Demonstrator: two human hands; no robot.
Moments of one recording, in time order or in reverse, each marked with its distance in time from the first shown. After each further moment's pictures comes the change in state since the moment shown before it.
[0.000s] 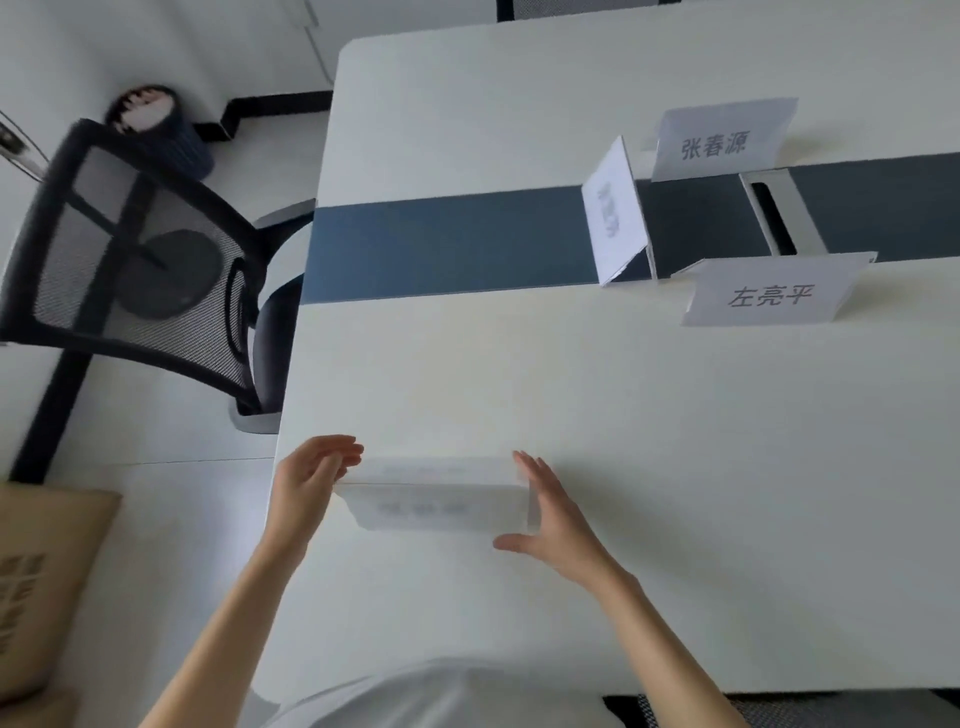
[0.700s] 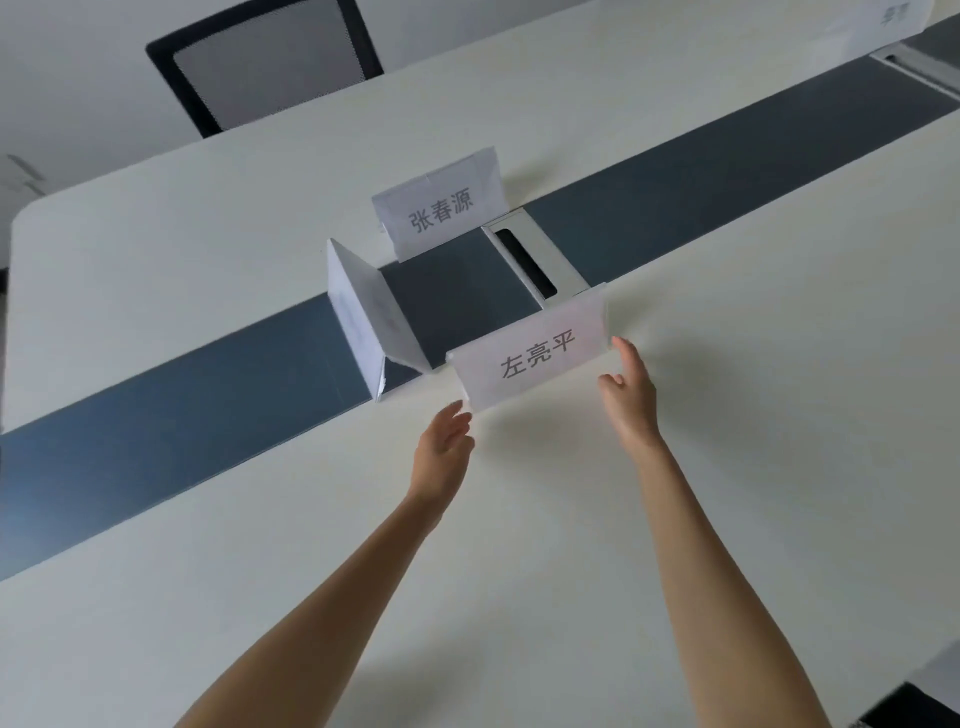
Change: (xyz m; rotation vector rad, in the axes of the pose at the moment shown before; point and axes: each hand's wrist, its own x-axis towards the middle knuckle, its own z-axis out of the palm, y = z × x) left_hand 0.056 0.124 0.375 0.117 -0.599 0.114; right_hand 0.059 0.126 -0.322 0.321 1.016 0.281
